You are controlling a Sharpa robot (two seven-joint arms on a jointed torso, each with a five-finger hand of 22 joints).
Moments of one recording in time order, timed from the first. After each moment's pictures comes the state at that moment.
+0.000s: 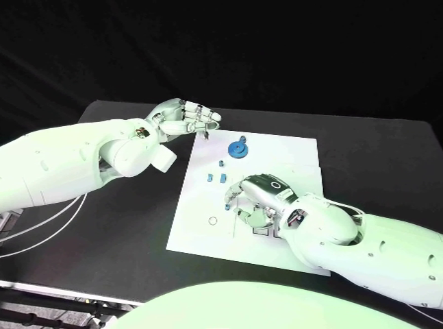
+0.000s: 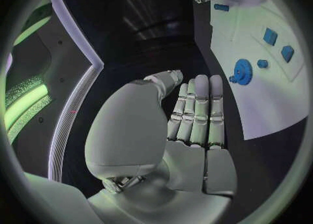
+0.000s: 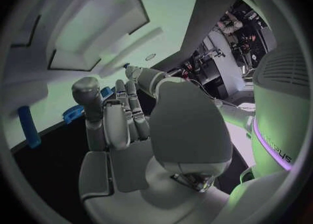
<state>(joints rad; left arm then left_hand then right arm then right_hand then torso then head) 1.18 -0.94 0.00 1.50 -0.28 -0.10 0.24 1.46 -0.22 0.54 0.11 0.24 0.85 0.21 0.23 0.39 0.93 0.14 0.45 0.23 0.96 0.07 1.07 0.52 0.17 0.77 0.17 0.89 0.85 1.01 -0.66 -0.13 1.70 -1.69 -0.44 -0.18 1.36 -0.25 0.63 -0.03 0.22 0.97 0.16 0.26 0.33 1.02 0.12 0.08 0.09 1.47 0.02 1.36 1.17 0.12 1.27 0.12 0.85 1.31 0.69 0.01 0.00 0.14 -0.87</state>
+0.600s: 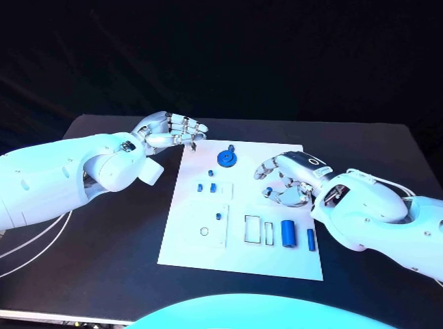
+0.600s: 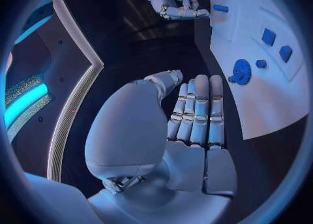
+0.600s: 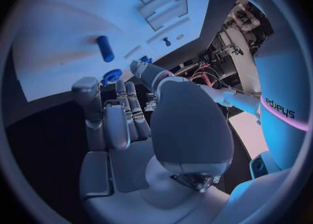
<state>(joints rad) 1.18 -0.94 0.00 1.50 -0.28 -0.09 0.24 1.46 -0.22 0.54 0.12 0.24 0.85 0.21 0.23 0.39 0.92 0.14 0.45 0.24 0.96 0.07 1.07 0.52 0.17 0.77 0.17 0.89 0.85 1.13 -0.89 -0.09 1.80 -1.60 -0.41 -0.21 1.35 -0.27 0.52 -0.01 0.23 0.95 0.16 0.23 0.33 0.99 0.11 0.15 0.07 1.47 0.02 1.37 1.18 0.12 1.28 0.12 0.85 1.31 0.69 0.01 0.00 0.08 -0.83</state>
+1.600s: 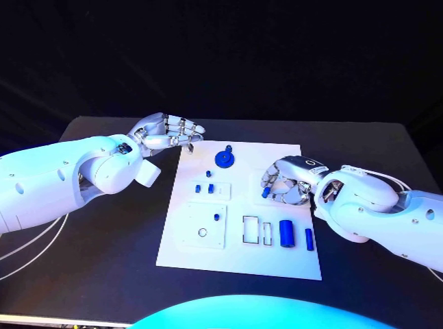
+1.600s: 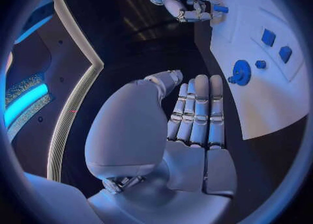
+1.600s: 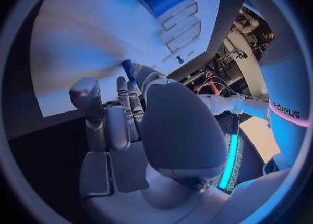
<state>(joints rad) 1.18 -0.94 0.00 1.50 -0.28 -0.09 0.24 1.46 -0.22 0.54 0.12 0.24 0.85 0.21 0.23 0.39 0.92 0.14 0.45 0.24 0.96 0.07 1.07 0.52 0.17 0.77 0.17 0.89 0.85 1.13 -0.86 -0.09 1.71 -1.58 -0.27 -0.22 1.49 -0.22 0.36 0.17 0.23 1.01 0.15 0.17 0.31 1.07 0.09 0.28 0.07 1.47 0.01 1.38 1.19 0.12 1.34 0.11 0.87 1.31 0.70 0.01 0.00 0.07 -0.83</state>
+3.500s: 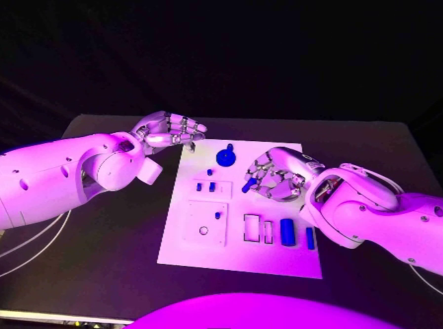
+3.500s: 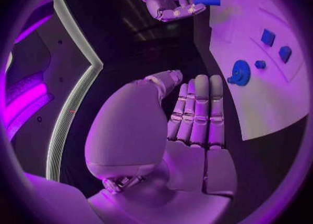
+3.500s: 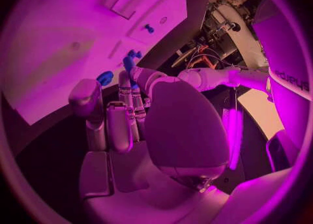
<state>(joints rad) 1.18 -0.94 0.00 1.49 -0.28 -0.08 0.23 1.46 -0.22 0.54 0.12 0.24 0.85 0.21 0.23 0.39 0.92 0.14 0.46 0.24 0.96 0.07 1.07 0.52 0.17 0.77 0.17 0.88 0.85 1.16 -0.84 -0.09 1.84 -1.37 -0.41 -0.27 1.46 -0.18 0.56 0.18 0.16 1.08 0.11 0.25 0.37 1.21 0.06 0.28 0.10 1.47 -0.02 1.40 1.22 0.12 1.37 0.08 0.92 1.31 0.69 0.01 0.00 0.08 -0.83</state>
